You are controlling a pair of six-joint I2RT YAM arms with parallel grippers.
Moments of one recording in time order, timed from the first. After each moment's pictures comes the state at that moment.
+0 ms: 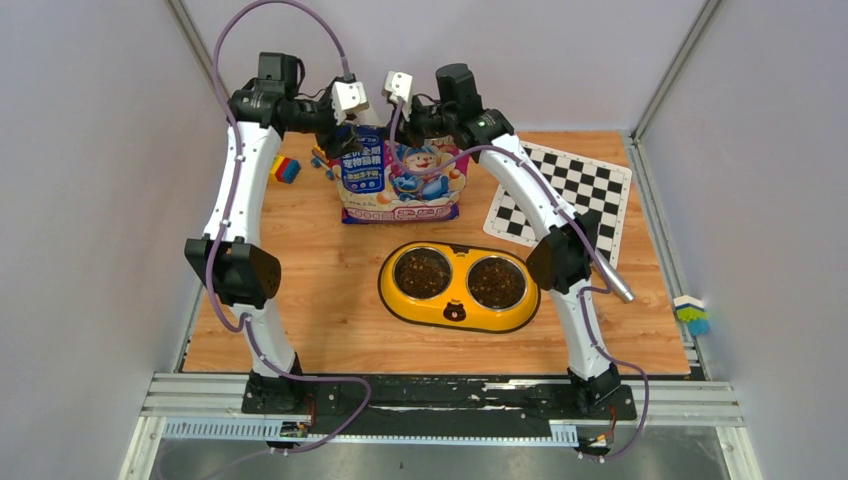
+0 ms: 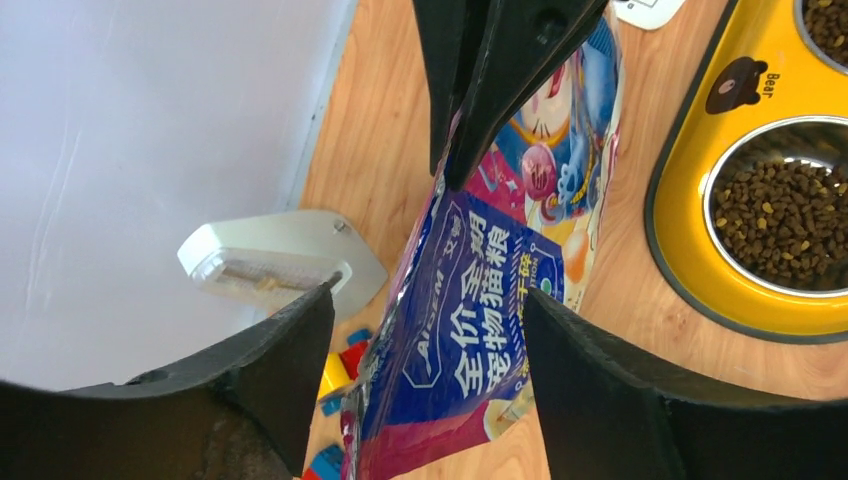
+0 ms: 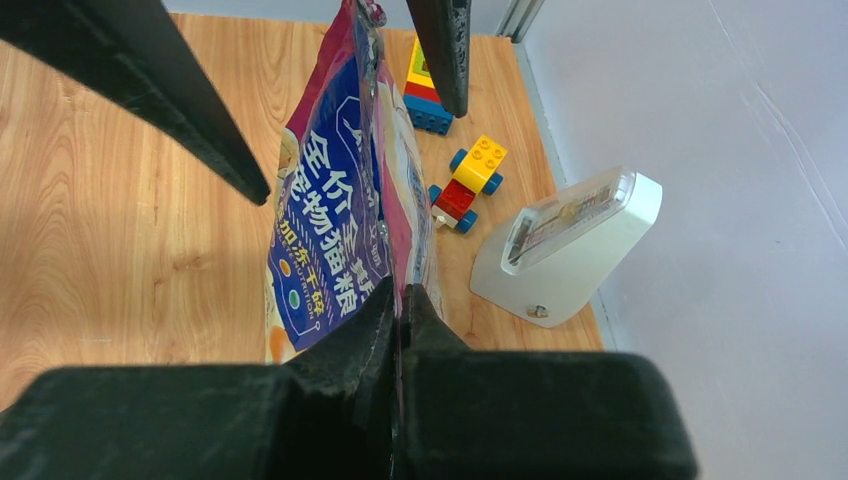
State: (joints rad) left arm -0.10 1.89 2.20 -1.10 0.80 1.03; right arm 0.55 2.29 2.47 -0.52 -0.73 -0.52
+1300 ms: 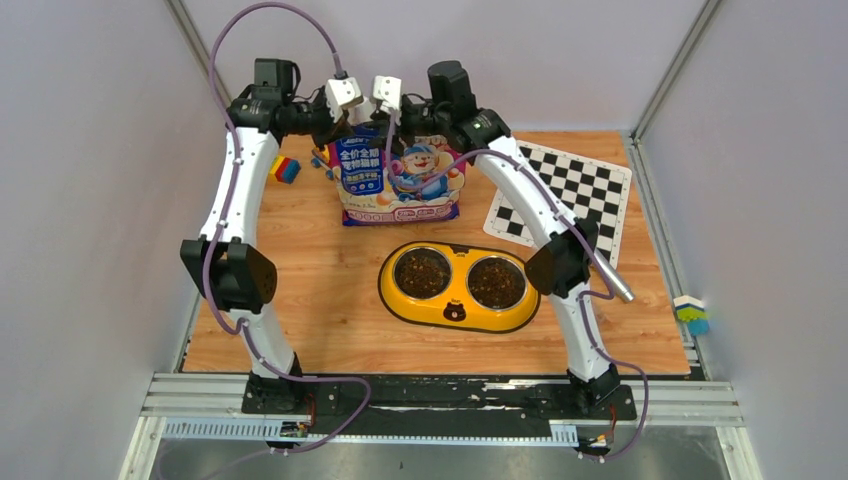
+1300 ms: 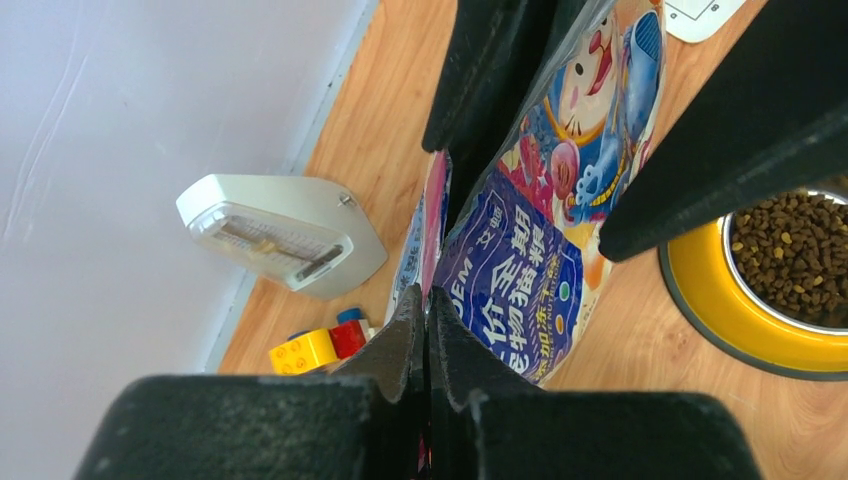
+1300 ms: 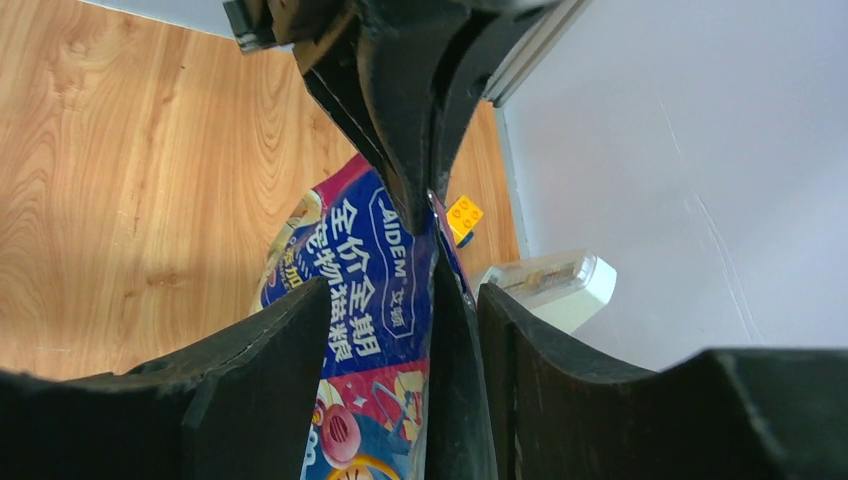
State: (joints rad) left arm -0.09 1.86 2.10 -0.96 0.74 0.89; right arm 0.60 2.27 2.51 -0.52 -0.73 -0.65
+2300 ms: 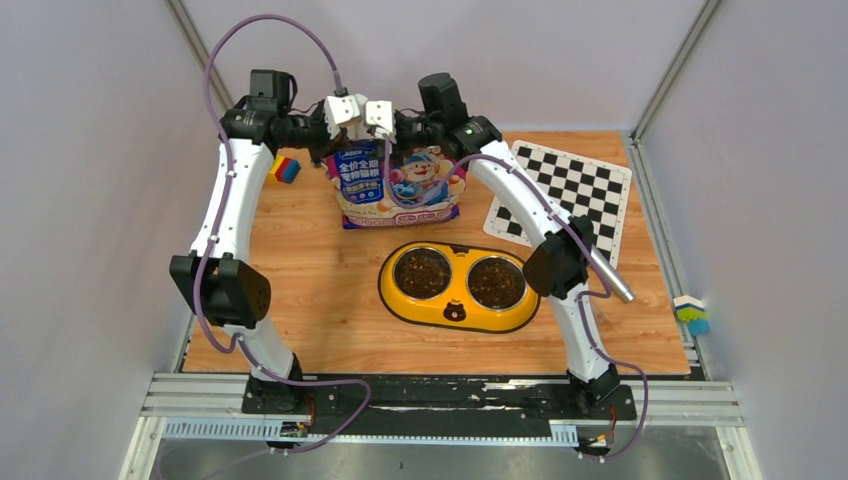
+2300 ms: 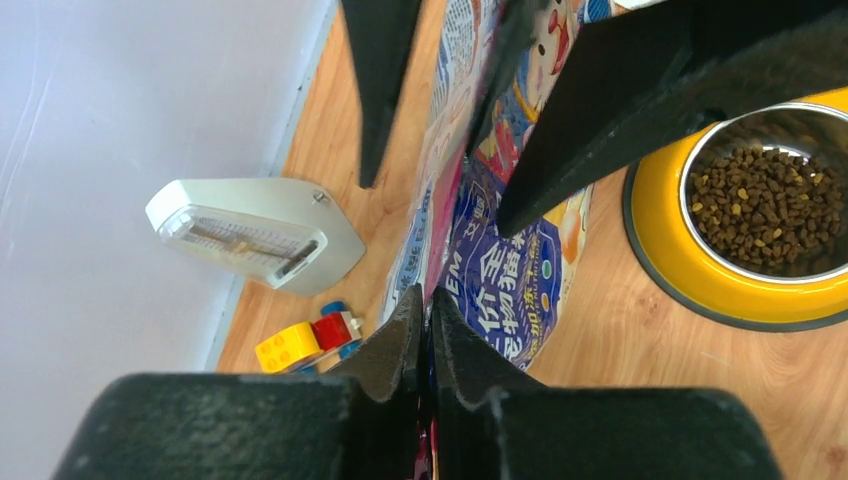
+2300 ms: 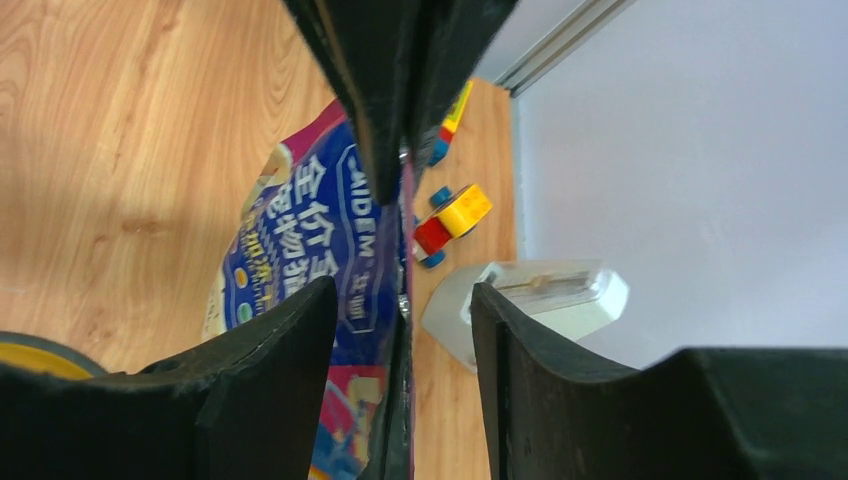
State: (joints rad) left arm -0.09 1.74 1.96 -1.00 0.77 1.00; right arm 0.63 2.27 2.46 -0.55 -0.74 -0.85
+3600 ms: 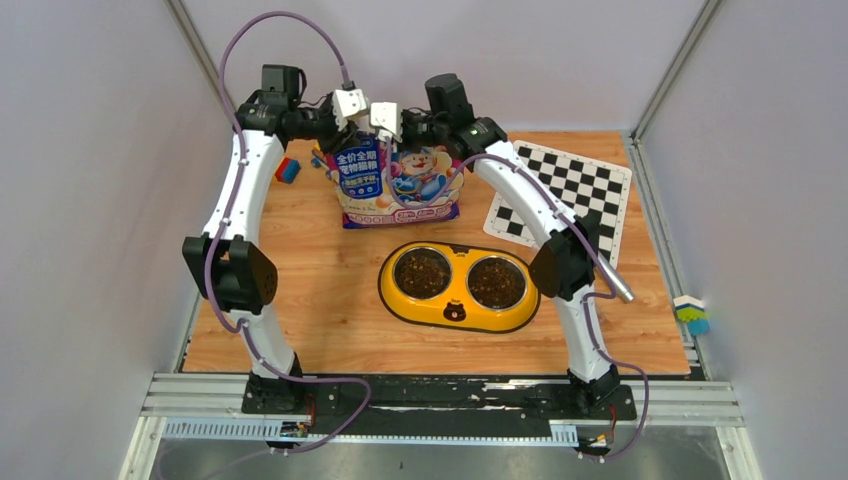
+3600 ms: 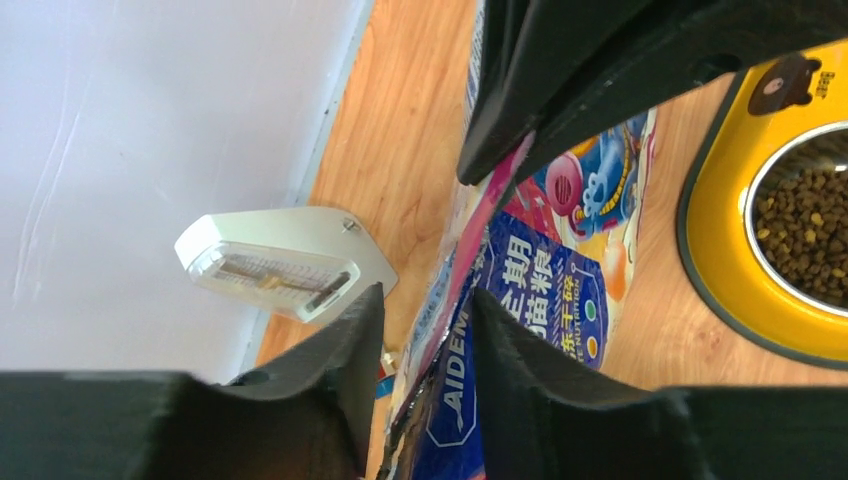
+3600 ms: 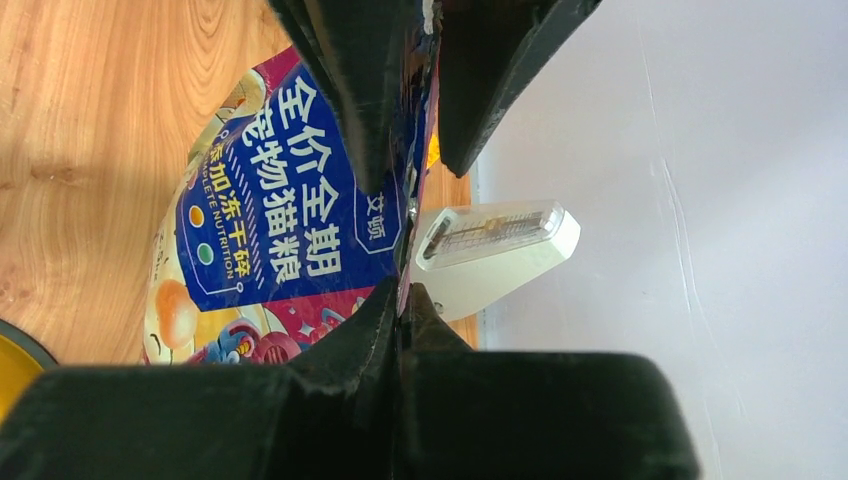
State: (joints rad) left arm -0.10 1.84 2.00 -0.90 0.78 1.00; right arm 0.60 2.22 2.35 -0.51 -0.63 -0.93
